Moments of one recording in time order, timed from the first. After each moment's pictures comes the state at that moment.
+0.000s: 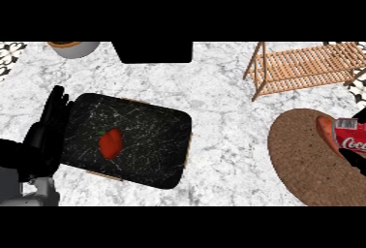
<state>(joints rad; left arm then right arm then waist) -0.05 0.18 0.04 -1.71 0.01 0.18 0.18 -0.21 -0.25 -0.46 -1.98 0.57 0.63 0.25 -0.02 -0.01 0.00</state>
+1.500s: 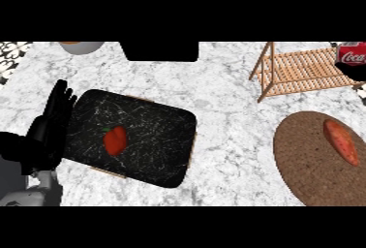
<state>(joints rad) -0.10 0.15 0.06 -1.69 -0.01 0.14 0.18 -0.71 -0.49 -0.48 -1.02 0.63 0.08 -0.02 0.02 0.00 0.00</state>
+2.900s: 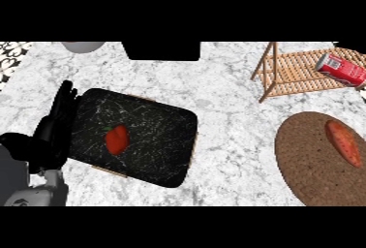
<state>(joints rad) -0.10 0.13 0.06 -1.67 -0.03 0.13 0.15 -1.05 -0.64 -0.61 -0.35 0.48 0.02 -0.30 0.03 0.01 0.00</state>
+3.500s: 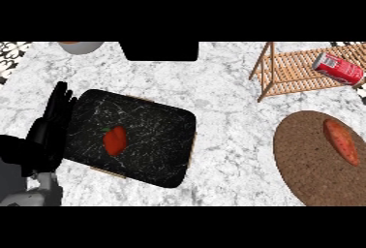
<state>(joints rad) -0.09 0.14 0.08 -1.69 -0.02 0.11 0.17 -0.98 -0.91 -0.73 -0.30 0.35 0.10 -0.21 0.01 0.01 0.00</state>
